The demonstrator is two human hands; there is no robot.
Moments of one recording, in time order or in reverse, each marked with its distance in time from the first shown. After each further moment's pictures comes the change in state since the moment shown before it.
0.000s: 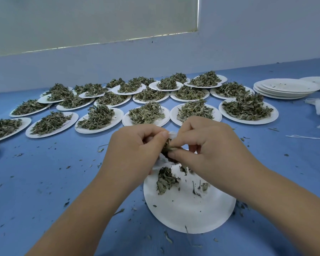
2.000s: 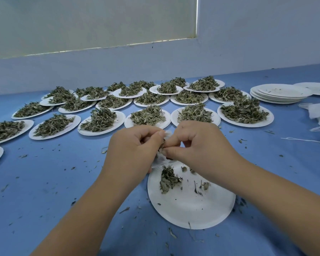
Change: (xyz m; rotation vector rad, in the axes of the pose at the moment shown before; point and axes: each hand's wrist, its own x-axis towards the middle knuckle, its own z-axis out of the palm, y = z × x) left_hand -0.003 -0.001 -0.007 -0.088 0.053 -0.005; right_hand 0.015 -0.003 0.012 0.157 0.036 0.043
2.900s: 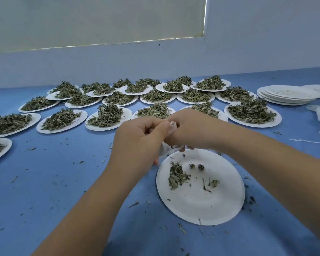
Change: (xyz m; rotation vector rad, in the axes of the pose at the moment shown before) left_hand 0.004 -0.004 -0.008 -0.069 0.054 0.023; right_hand 0.057 -0.007 0.006 -0.222 -0.395 0.188
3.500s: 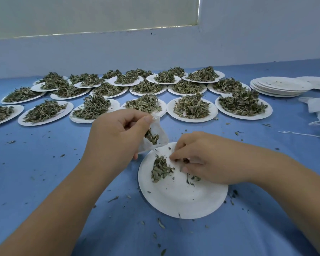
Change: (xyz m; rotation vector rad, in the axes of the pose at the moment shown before) left_hand -0.002 -0.003 0.003 0.154 0.015 0.053; right_hand -0.061 0.060 0.007 -0.337 -0.163 -0.243
